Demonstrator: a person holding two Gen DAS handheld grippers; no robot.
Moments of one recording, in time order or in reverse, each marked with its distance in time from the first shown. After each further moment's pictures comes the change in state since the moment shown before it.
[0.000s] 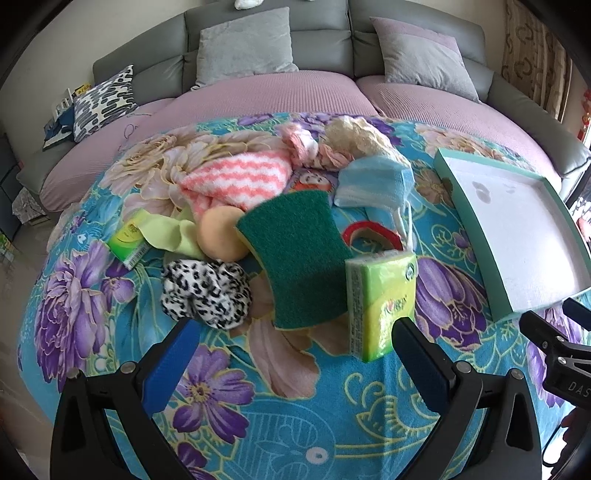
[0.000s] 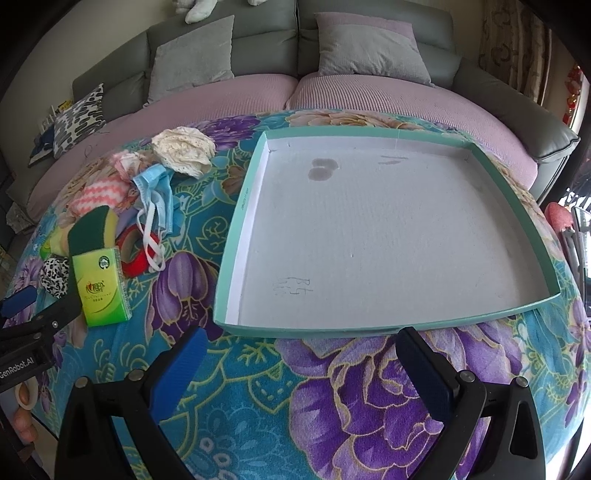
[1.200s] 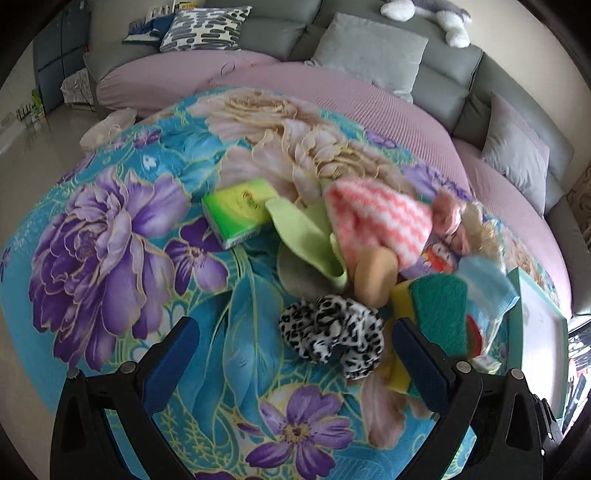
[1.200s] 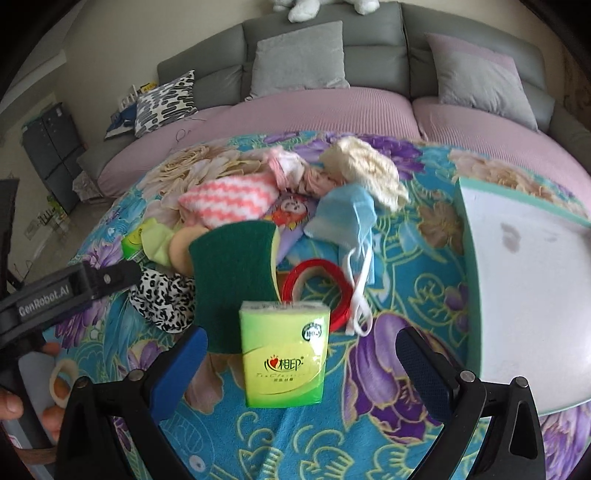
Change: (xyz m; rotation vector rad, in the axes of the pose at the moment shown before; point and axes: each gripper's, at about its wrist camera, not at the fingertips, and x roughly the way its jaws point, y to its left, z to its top) left arm 0.027 0.128 0.007 -0.455 0.036 -0.006; right arm 0.029 0.146 0.024 -0.142 -0.051 0.306
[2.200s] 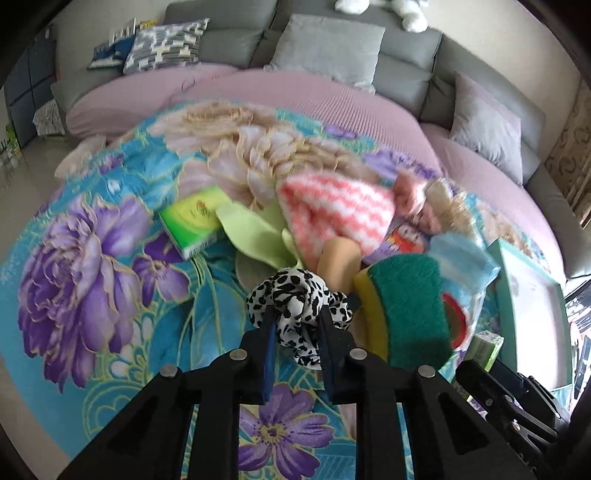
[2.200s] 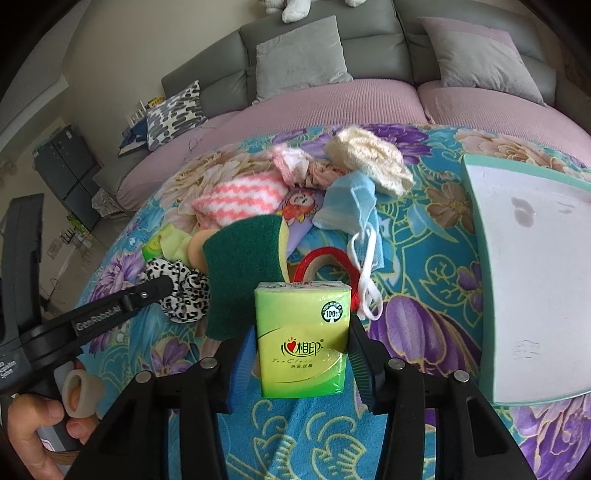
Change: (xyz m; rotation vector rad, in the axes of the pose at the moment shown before) left arm -0.012 -0.026 -0.006 0.134 -0.044 -0.065; right arm -0.010 -0.015 -0.005 0.057 -0.017 0.104
